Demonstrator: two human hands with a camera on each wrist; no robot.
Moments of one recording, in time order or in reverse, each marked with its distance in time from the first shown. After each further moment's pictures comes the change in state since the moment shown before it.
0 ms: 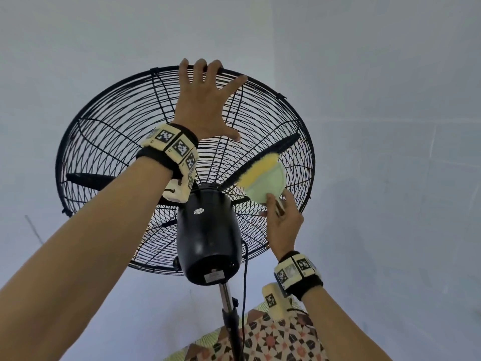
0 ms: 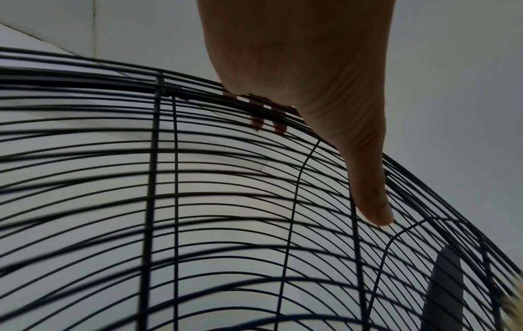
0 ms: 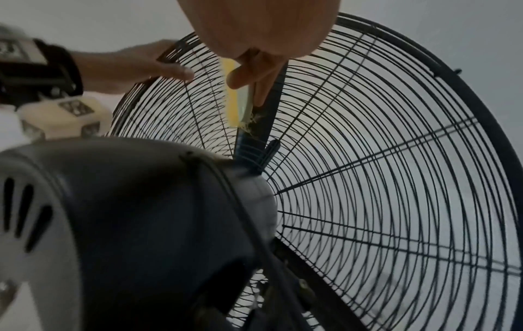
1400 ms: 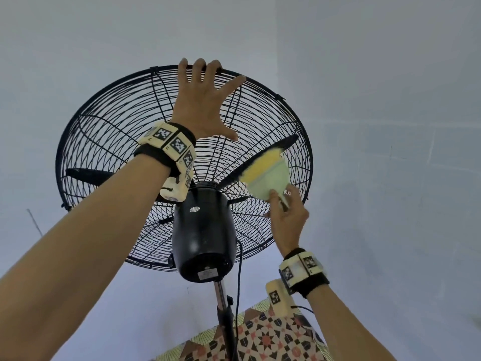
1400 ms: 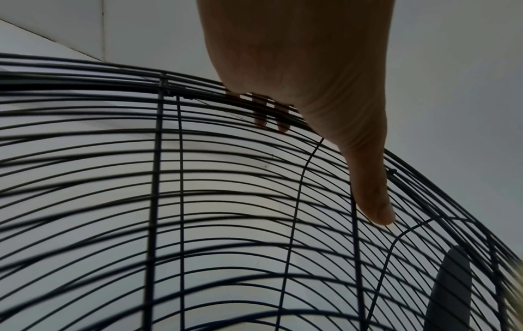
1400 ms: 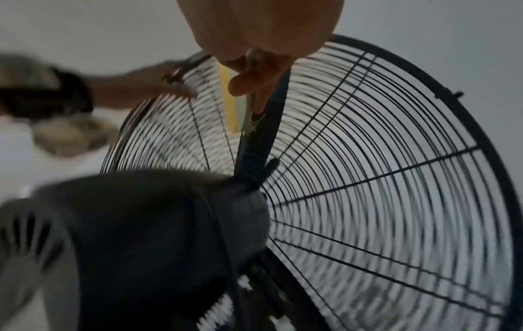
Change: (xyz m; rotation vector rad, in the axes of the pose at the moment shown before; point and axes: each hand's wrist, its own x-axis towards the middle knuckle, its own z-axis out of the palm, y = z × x) left_hand -0.001 0.002 -0.001 0.004 -0.002 -0.014; right_hand 0.016 -0.007 -0.017 -0.009 -0.007 -0.032
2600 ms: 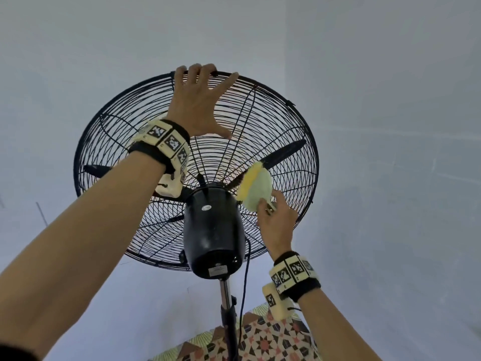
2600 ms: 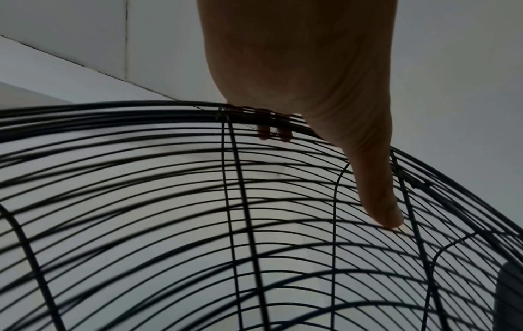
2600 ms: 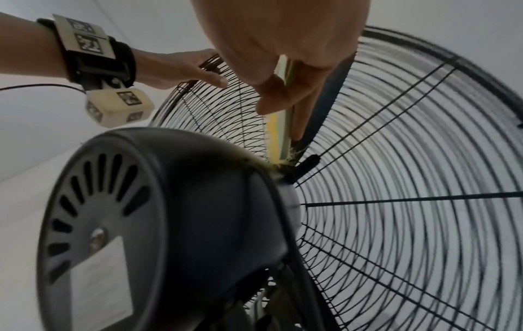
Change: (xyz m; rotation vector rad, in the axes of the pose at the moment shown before) left_hand -0.017 -0.042 -0.002 -0.080 -0.020 -0.027; right_hand -0.019 -0.013 0.026 -0.321 -0.205 0.077
